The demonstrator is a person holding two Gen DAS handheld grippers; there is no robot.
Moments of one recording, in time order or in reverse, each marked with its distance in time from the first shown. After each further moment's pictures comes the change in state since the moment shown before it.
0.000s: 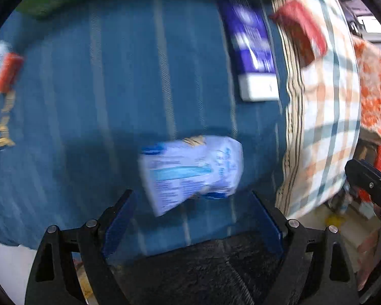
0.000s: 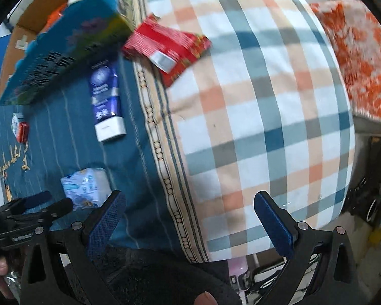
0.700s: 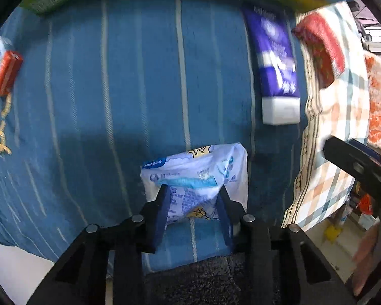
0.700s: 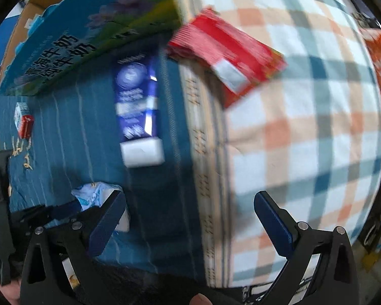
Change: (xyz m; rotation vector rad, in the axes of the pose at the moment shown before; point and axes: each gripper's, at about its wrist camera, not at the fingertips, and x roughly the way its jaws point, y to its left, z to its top) left arm -0.005 0.017 0.007 -0.050 -0.067 0.031; right arm 0.042 0.068 0.044 -0.122 0.019 0.038
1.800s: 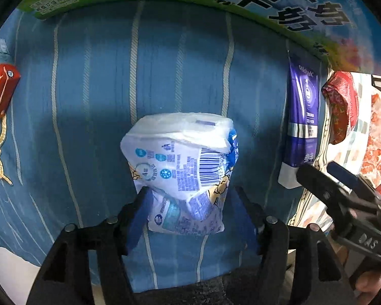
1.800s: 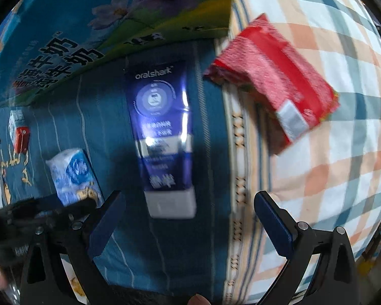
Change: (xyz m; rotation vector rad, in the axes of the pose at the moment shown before) left arm 0.017 0.028 0.063 -0.117 0.026 -0.079; right arm 0.028 0.023 0.051 -0.028 0.026 0.002
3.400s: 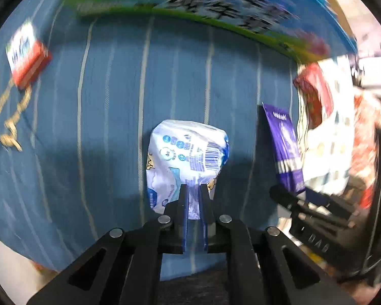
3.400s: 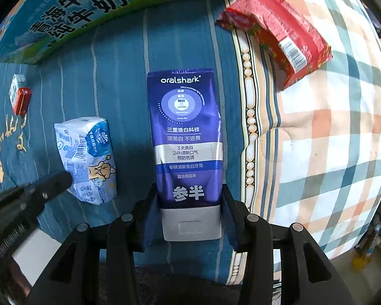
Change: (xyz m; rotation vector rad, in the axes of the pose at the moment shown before) left arm -0.031 0.004 -0.050 -0.028 -0.137 -0.072; right arm -0.003 0.017 -0.090 -0.029 0.041 -0.041
